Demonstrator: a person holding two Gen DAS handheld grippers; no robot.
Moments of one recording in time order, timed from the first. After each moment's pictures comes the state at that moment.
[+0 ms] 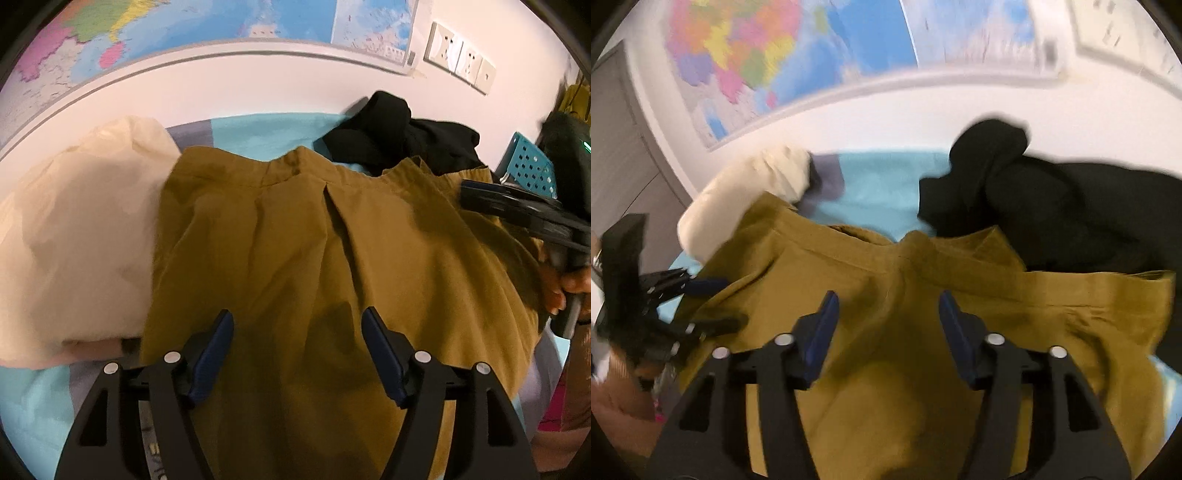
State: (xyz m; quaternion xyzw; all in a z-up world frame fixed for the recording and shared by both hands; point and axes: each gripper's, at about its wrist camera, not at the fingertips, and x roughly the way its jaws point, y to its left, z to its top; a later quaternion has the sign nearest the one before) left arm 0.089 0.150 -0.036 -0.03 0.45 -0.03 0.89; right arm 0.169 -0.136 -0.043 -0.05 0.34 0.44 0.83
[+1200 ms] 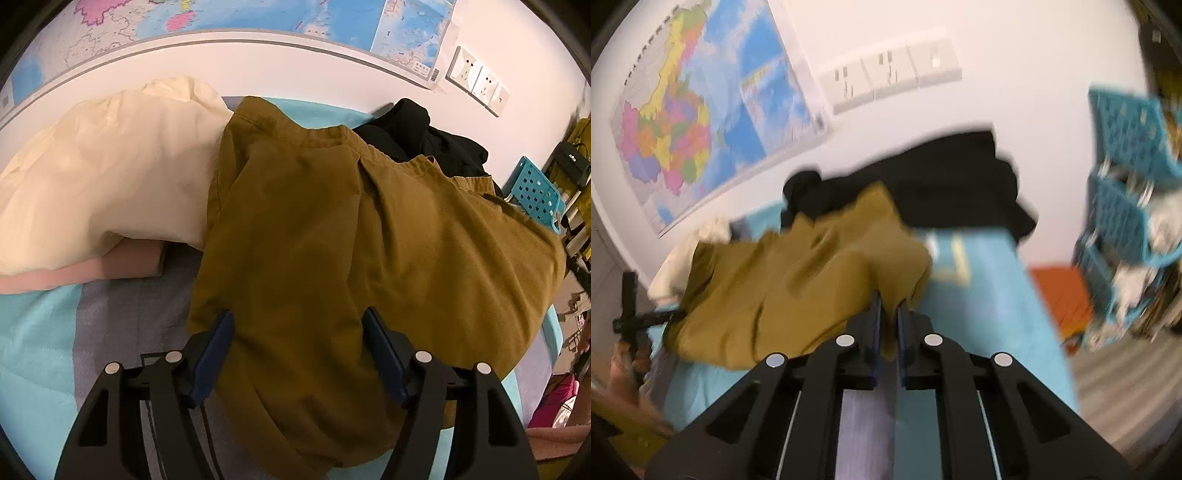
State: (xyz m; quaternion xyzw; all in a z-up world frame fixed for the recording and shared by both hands) left arm 0.042 0.178 -0.050 -0.09 0.44 -0.01 0.89; right arm 0.110 -0.362 -0.059 0.06 0.28 0.25 0.92
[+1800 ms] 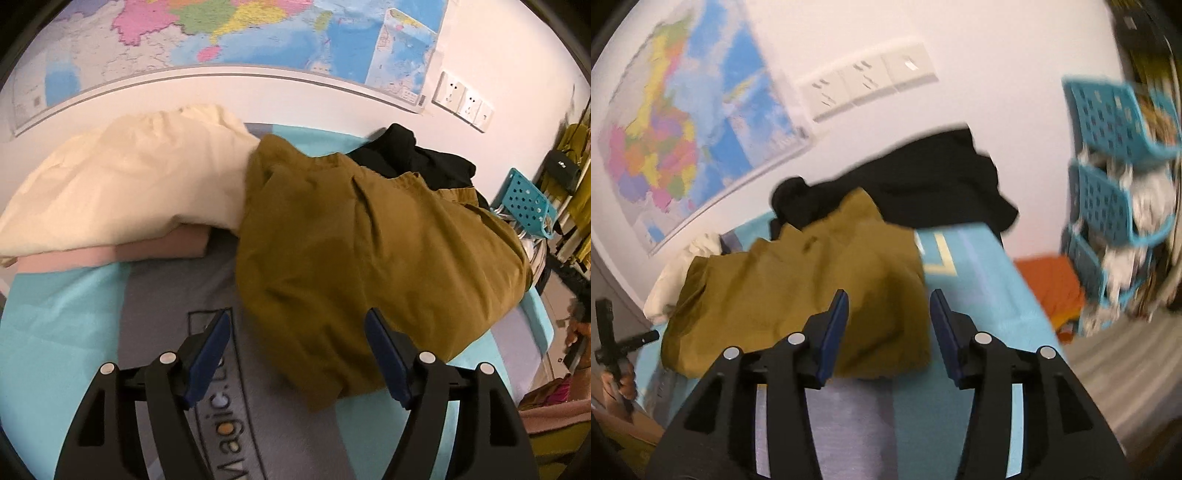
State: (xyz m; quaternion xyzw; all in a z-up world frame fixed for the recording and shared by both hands) left arm -0.019 0.187 -0.023 -0.09 0.40 0.00 0.91; right arm 0.083 -0.363 -0.065 0.10 0.27 0.25 0.93
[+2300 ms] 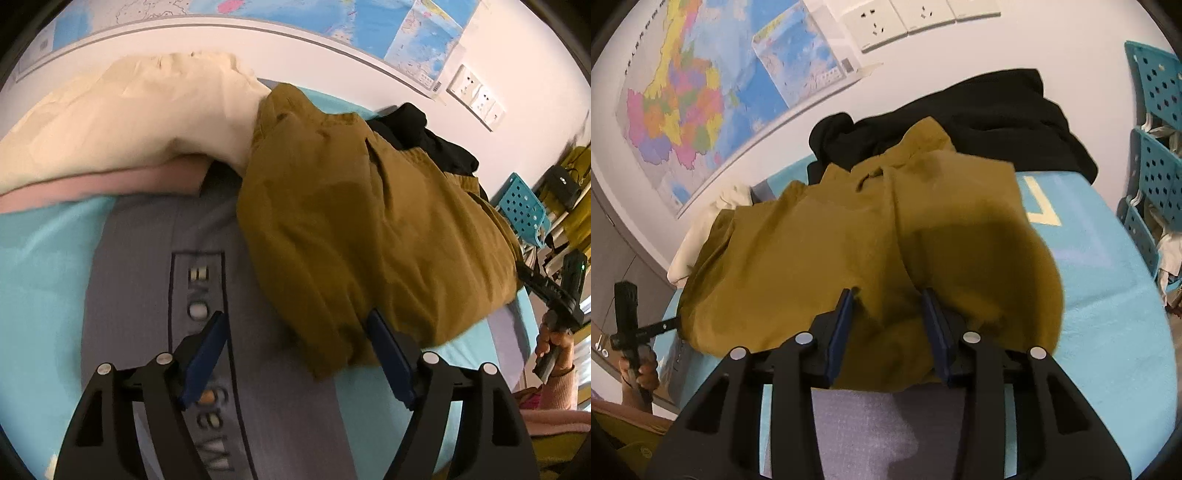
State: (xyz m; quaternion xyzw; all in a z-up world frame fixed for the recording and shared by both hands) left arm -0.026 0.196 -0.059 -0.15 0.45 -0.02 0.88; right arm 0.106 -0.314 -0.106 0.11 0.35 0.31 0.87
